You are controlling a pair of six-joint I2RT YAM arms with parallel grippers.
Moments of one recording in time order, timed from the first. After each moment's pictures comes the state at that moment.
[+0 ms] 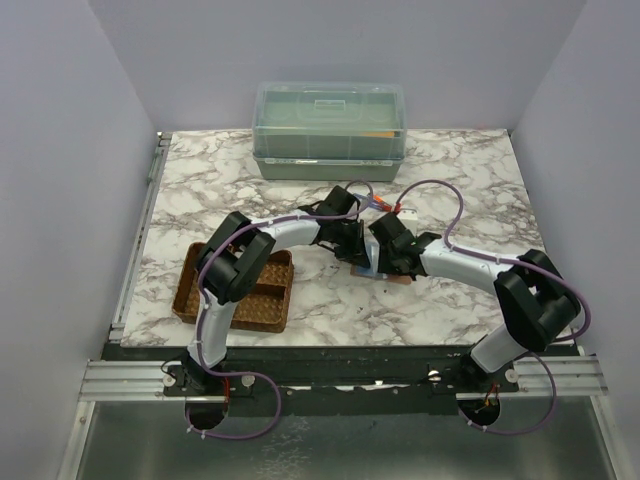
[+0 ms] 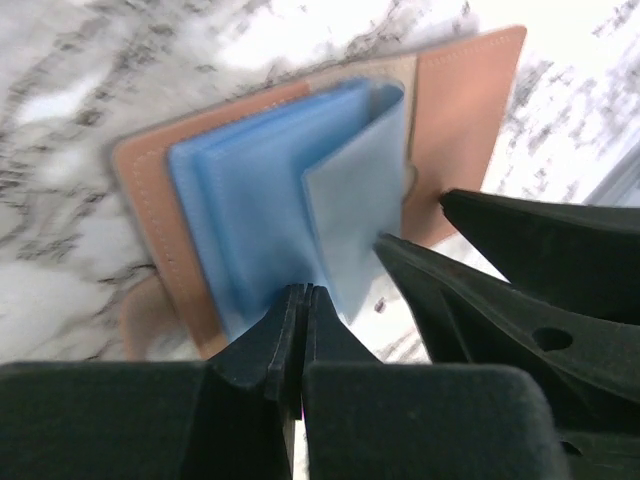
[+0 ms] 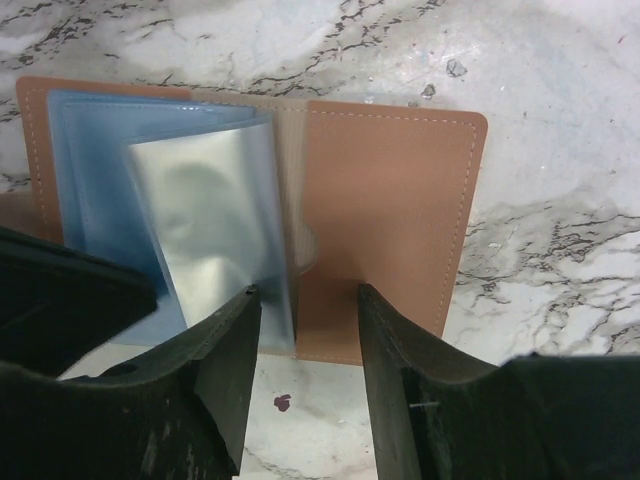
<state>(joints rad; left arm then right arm) -0.71 2.06 1.37 -0.25 0.49 -0.64 0.66 1.57 0.86 -0.41 0.40 0.68</state>
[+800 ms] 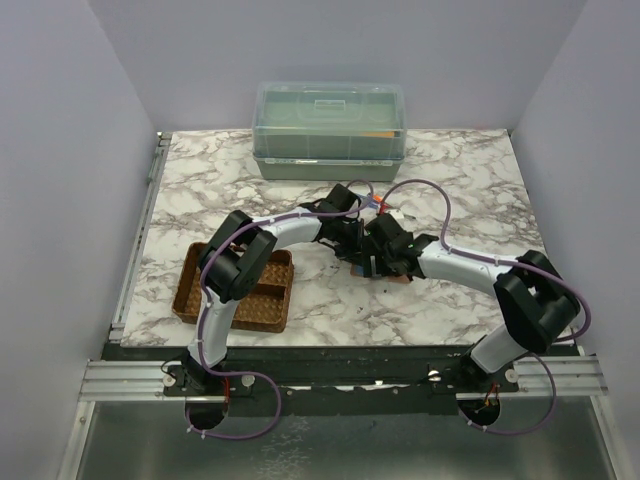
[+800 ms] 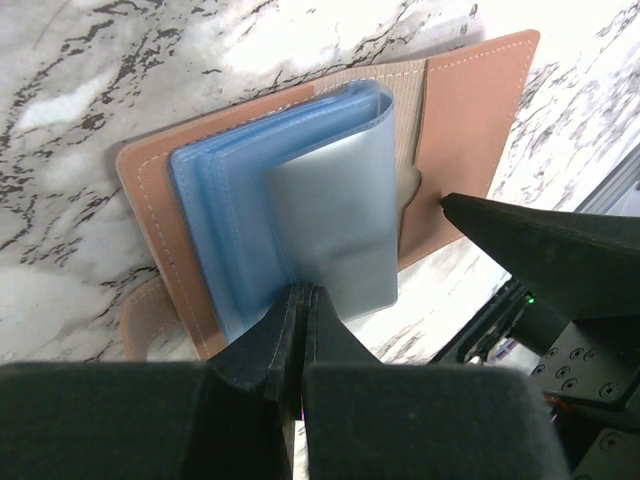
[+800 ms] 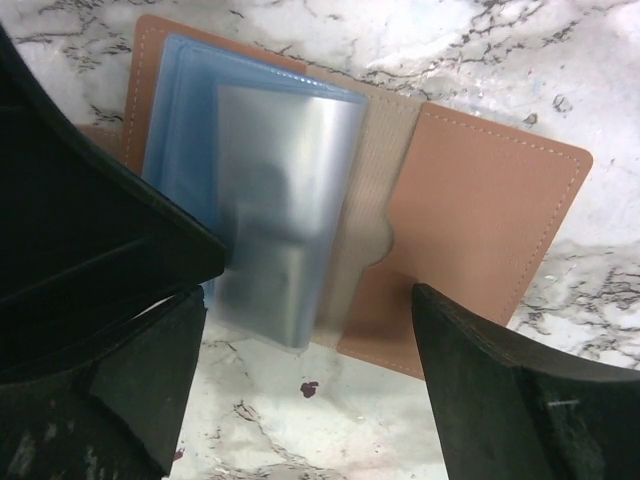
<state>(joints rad) -0.70 2.10 1.41 -0.31 0.51 -0.66 0.69 1.56 0.86 -0.35 0.30 0.50</state>
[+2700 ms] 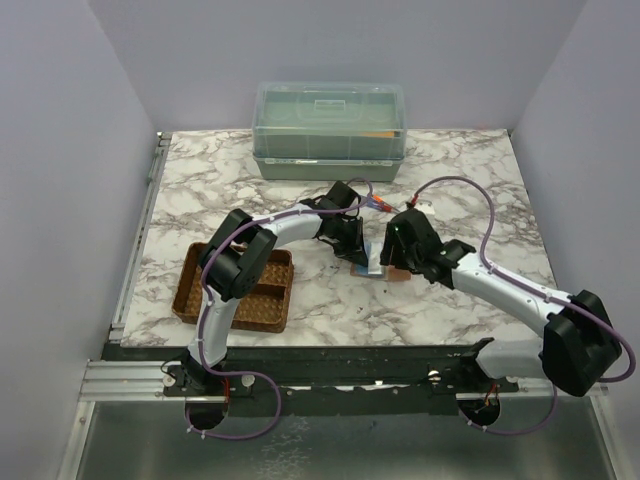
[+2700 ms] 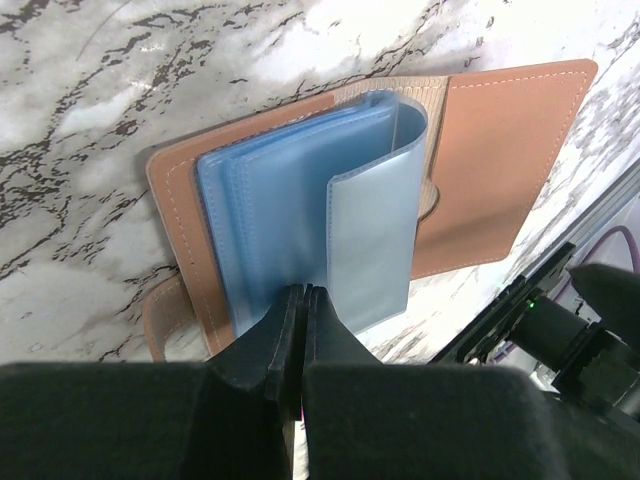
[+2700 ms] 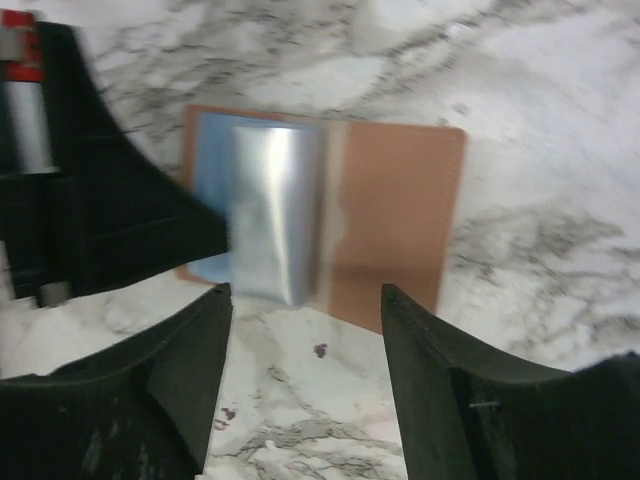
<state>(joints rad) -0.69 2.12 1.45 -0.37 0.50 -0.65 0.64 1.29 0.79 -0.42 0.36 0.67</state>
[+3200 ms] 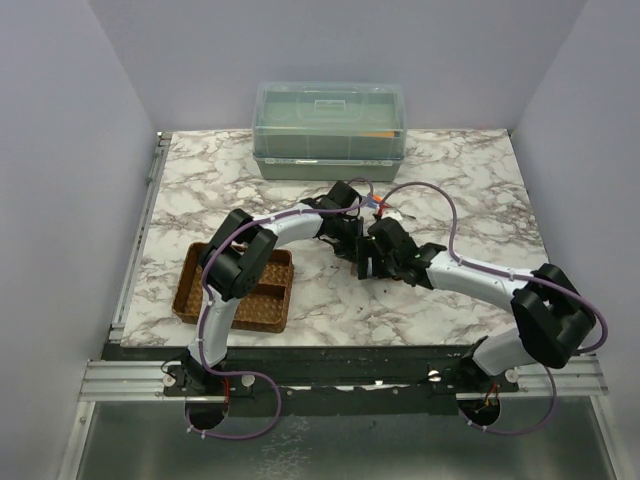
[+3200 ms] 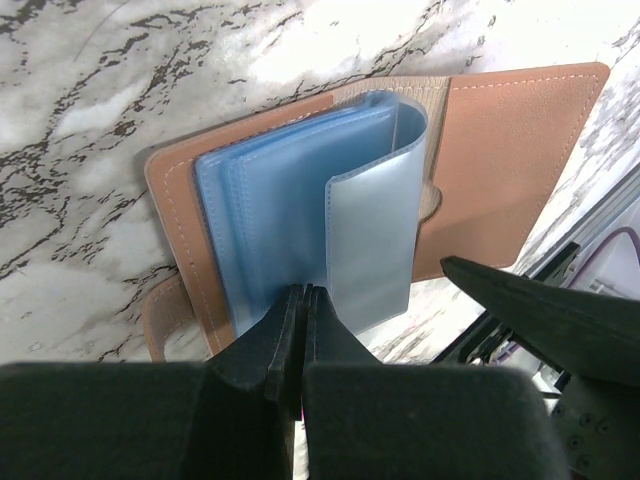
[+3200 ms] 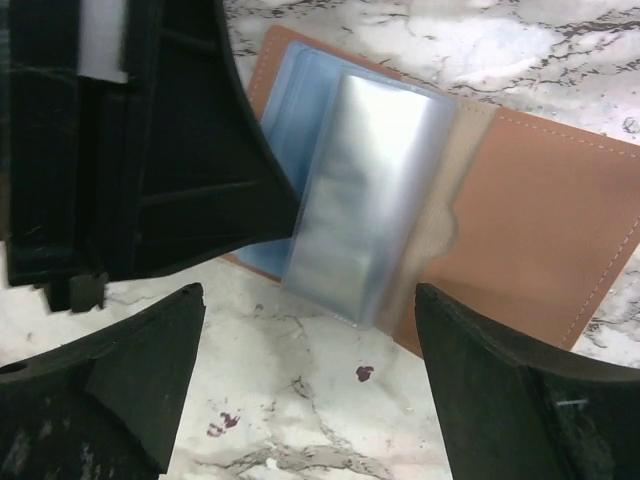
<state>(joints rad) -0.70 2.12 1.47 -0.38 0.49 -0.64 0.73 1.45 0.79 -0.24 0.24 0.49</state>
